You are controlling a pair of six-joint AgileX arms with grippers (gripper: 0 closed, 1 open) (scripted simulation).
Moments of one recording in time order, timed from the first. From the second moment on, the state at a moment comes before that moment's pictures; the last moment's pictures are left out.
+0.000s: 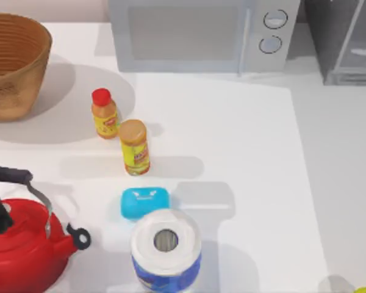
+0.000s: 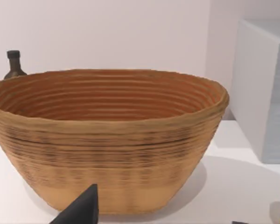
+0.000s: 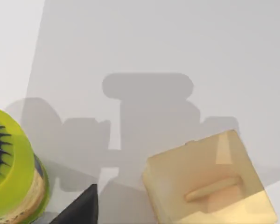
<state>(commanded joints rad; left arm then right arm) 0.00 0.00 0.00 0.00 0.00 0.00 -0.28 0.06 0.79 -1.52 -0.15 -0.31</state>
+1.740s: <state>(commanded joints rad) 0.00 0.00 0.00 0.00 0.00 0.00 -1.78 1.80 1.32 -1.42 -0.94 -1.98</state>
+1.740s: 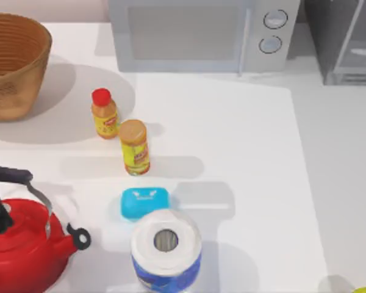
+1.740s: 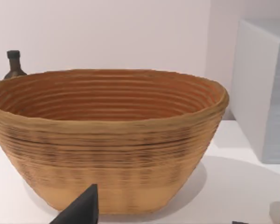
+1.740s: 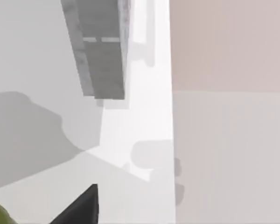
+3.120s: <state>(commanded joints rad) 0.00 0.00 0.00 0.00 0.00 0.00 -0.93 1.83 1.29 -0.29 -0.74 -0.62</state>
